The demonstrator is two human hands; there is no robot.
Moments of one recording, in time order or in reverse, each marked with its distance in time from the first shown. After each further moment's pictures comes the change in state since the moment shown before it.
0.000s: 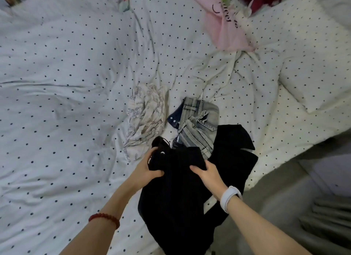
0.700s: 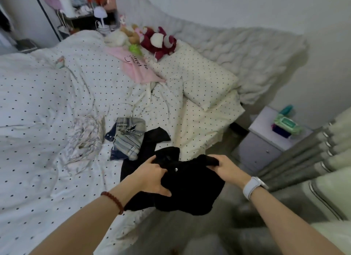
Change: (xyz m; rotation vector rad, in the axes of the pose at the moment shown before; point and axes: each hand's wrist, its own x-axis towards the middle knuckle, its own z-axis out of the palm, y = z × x) left_hand -0.136 0.100 0.240 1.609 -0.417 0.715; right_hand -0.259 0.025 -0.256 -0.483 0.174 -0.309
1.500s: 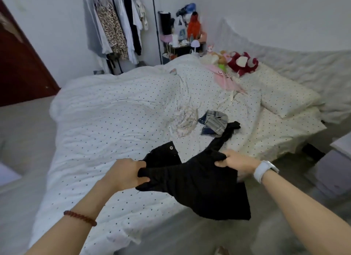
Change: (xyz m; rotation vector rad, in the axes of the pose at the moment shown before) left_hand -0.498 0.026 0.131 -0.089 0.341 -0.632; right_hand -0.206 -0.166 0.242 -0.225 -0.375 -0.142
